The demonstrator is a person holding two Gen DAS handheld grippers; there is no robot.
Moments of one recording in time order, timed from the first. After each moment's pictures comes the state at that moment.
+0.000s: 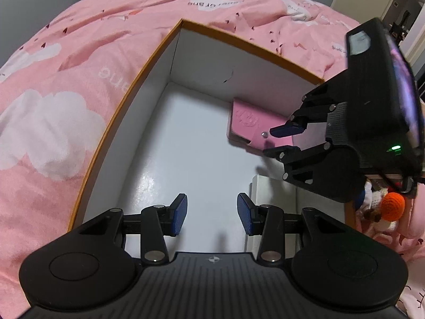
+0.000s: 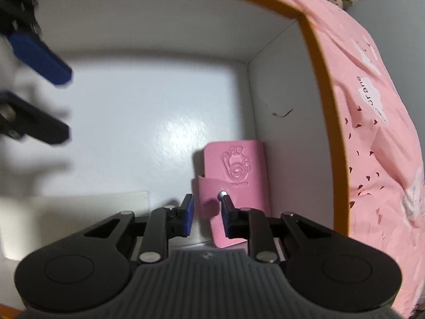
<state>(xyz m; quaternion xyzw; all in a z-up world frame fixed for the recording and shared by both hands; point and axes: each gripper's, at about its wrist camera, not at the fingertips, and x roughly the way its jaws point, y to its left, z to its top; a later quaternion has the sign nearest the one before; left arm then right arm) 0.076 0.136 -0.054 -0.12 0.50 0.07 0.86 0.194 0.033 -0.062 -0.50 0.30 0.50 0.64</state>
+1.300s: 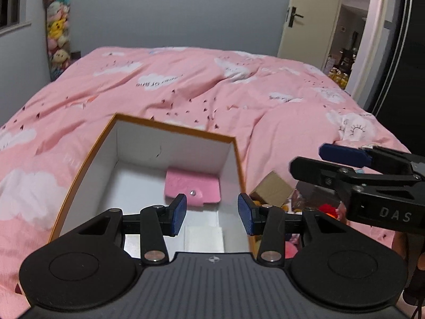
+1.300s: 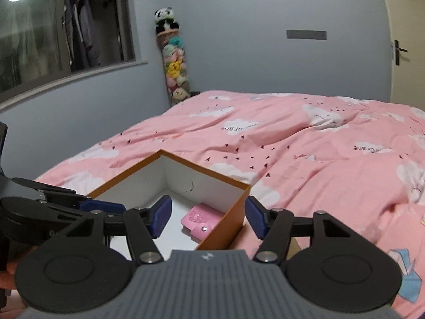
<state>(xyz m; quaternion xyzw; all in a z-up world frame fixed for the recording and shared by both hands) 0.045 0.060 0.007 -0.06 0.35 0.01 0.93 0.088 -0.138 0.007 -0.02 0.23 0.37 0.90</state>
